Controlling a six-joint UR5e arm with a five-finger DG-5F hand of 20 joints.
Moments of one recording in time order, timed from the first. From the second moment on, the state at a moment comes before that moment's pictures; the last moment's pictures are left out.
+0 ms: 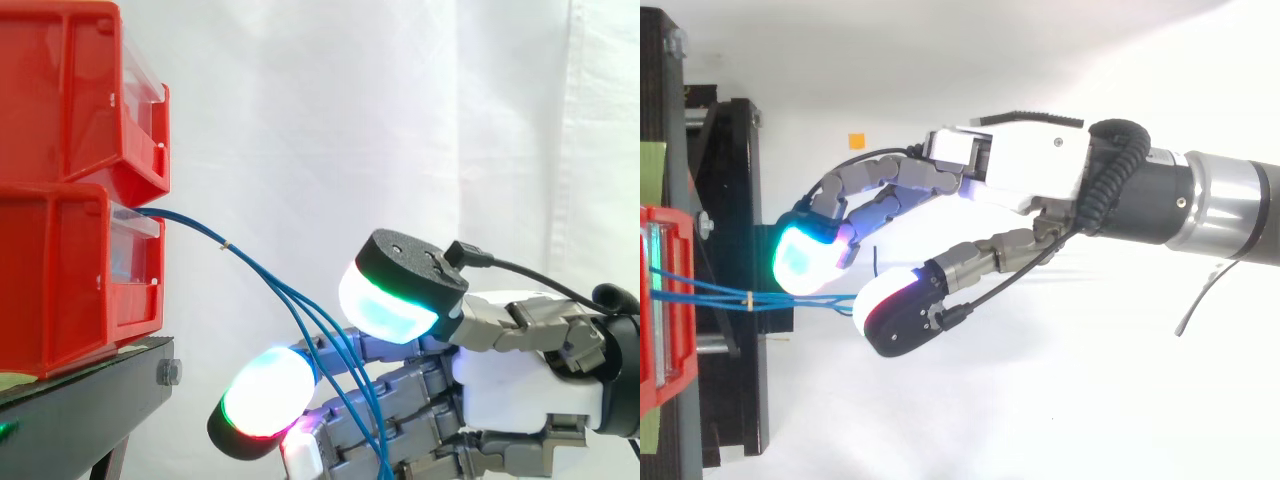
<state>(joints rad) 0.12 -2.33 -1.32 -2.58 -1.35 -0.20</state>
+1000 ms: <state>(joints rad) 0.10 -2.37 -1.29 -2.53 -1.45 -0.11</state>
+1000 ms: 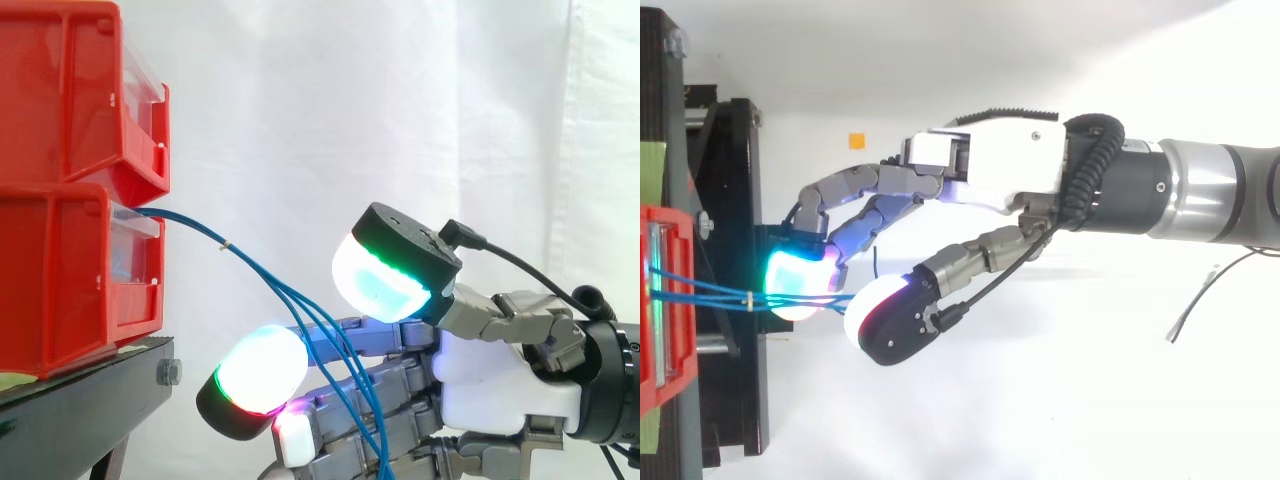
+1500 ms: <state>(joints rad) 0.09 -2.37 -1.28 -2.54 -1.48 -0.10</state>
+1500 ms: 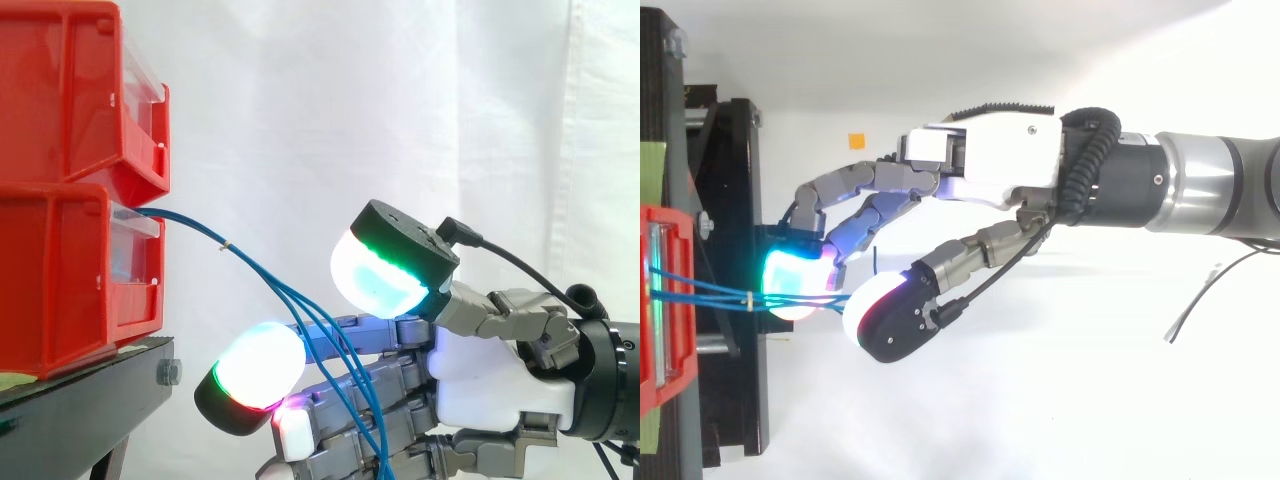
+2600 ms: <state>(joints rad) 0.08 -2.37 -1.24 -2.59 -1.50 -0.12</state>
